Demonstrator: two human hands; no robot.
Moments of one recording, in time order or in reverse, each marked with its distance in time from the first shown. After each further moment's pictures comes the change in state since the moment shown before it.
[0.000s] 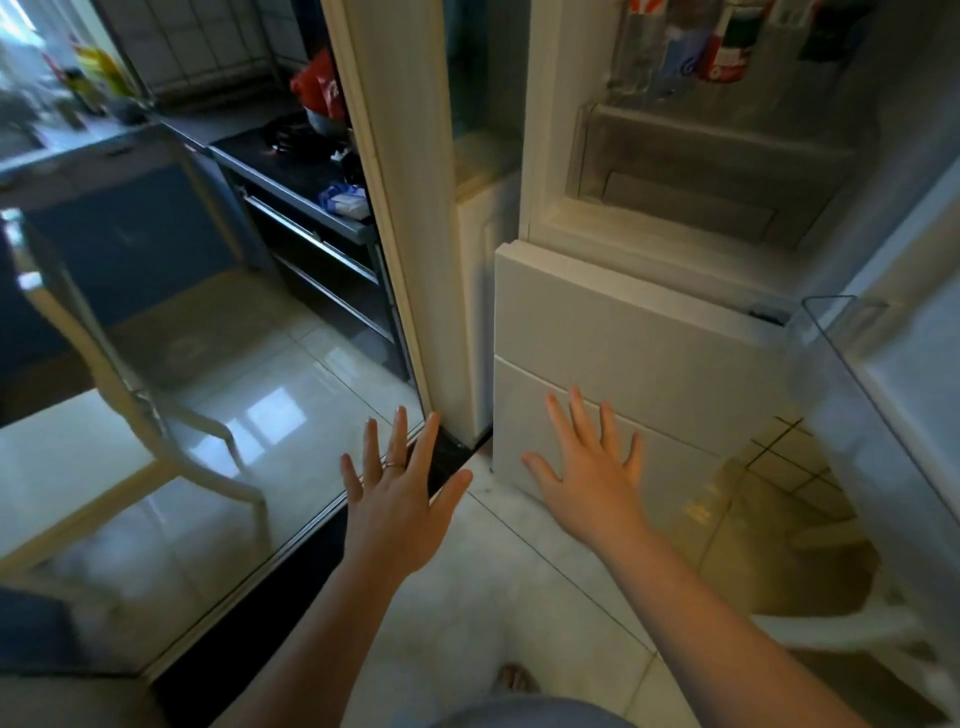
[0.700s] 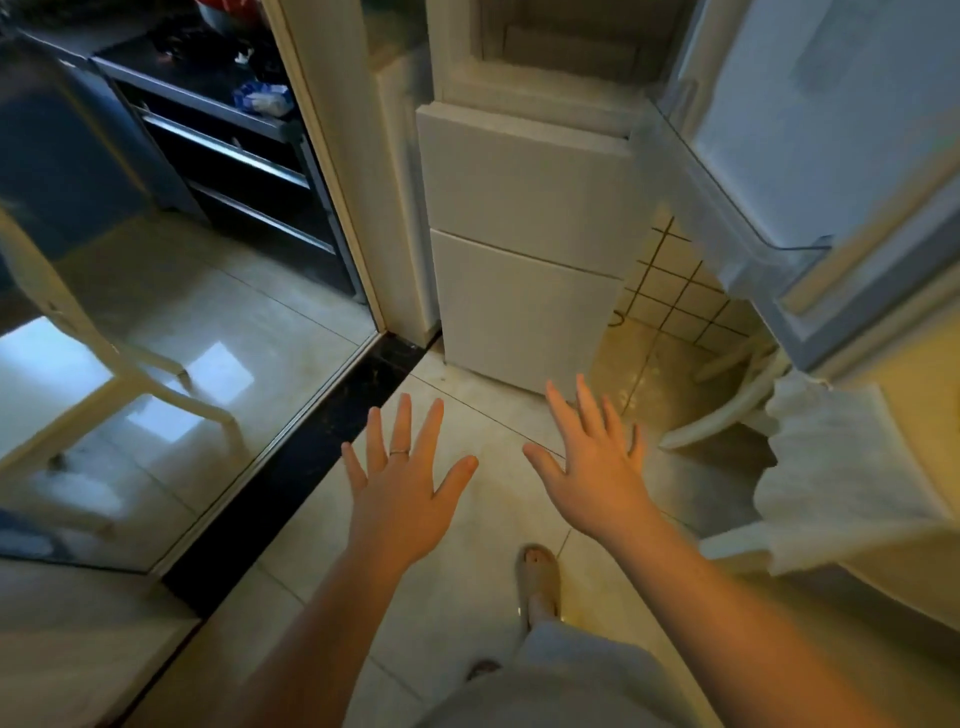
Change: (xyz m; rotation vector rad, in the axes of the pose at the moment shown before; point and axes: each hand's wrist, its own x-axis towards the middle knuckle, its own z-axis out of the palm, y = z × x) left_hand -0.273 -0.007 0.069 -0.017 -0.094 0.144; right_hand -0.319 0.032 0.058 0.012 0.019 0.162
